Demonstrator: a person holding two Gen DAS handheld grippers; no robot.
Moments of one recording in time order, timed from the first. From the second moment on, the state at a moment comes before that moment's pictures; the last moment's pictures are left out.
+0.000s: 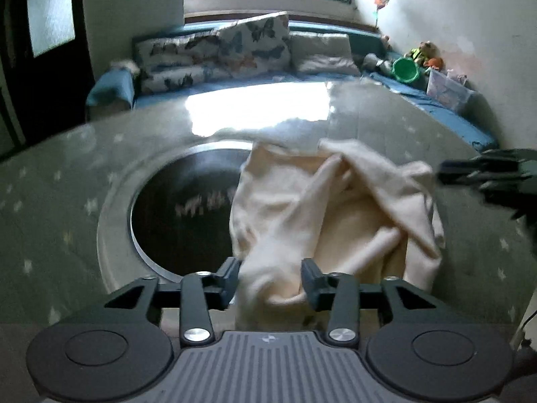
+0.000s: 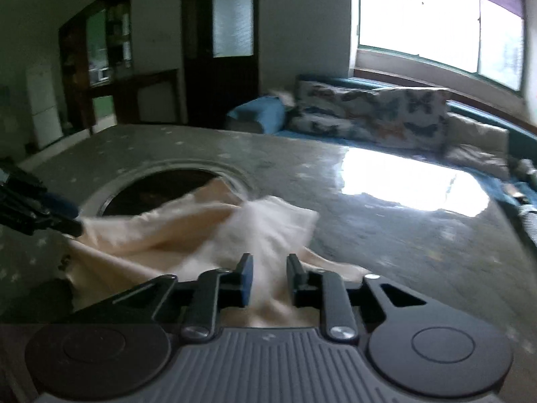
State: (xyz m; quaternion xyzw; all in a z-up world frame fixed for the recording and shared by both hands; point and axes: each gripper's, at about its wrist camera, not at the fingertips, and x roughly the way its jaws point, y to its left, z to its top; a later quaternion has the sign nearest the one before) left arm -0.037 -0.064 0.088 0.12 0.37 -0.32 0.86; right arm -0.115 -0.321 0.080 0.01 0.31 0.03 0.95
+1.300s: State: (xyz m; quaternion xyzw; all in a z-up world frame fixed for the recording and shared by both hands) left arm 0.023 -0.168 0.022 0.21 0.39 -0.34 0.83; right arm -0.059 -0.276 0.052 -0.04 0.41 0.00 0.91
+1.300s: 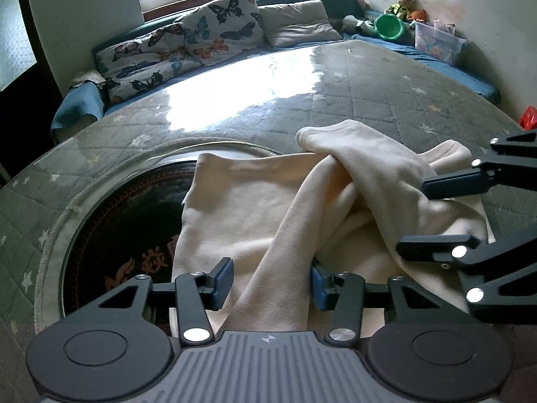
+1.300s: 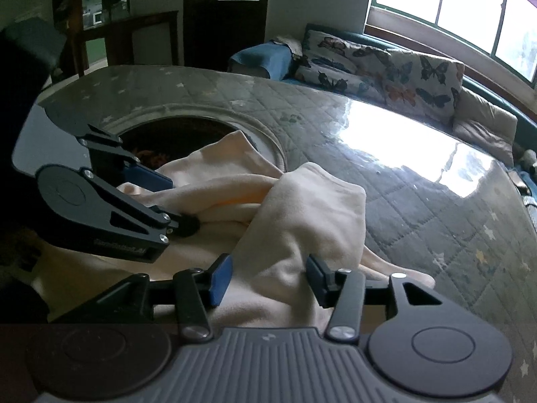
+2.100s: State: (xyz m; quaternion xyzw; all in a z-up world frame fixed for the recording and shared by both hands) left arm 0.023 -0.168 0.020 0.21 0.38 -0.33 0.84; right arm -0.075 -0.311 0.064 -0.12 0.37 -0.15 0.91
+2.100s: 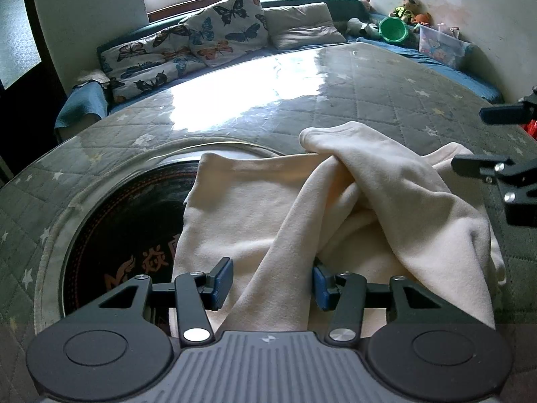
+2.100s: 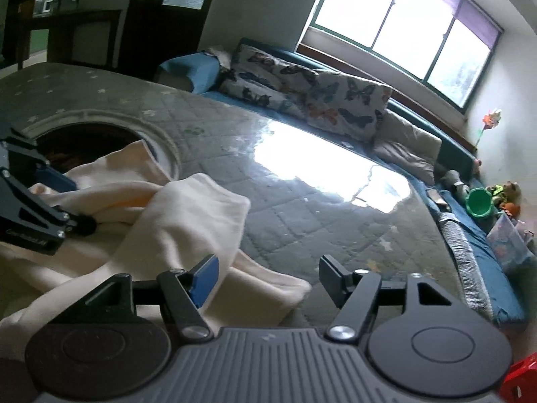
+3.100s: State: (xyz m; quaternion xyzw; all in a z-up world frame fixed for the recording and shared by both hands) left arm 0.023 -0.166 0.020 0.20 0.38 -0.33 0.84; right arm -0.080 -0.356 0.053 -0.13 0.36 -0.26 0.88
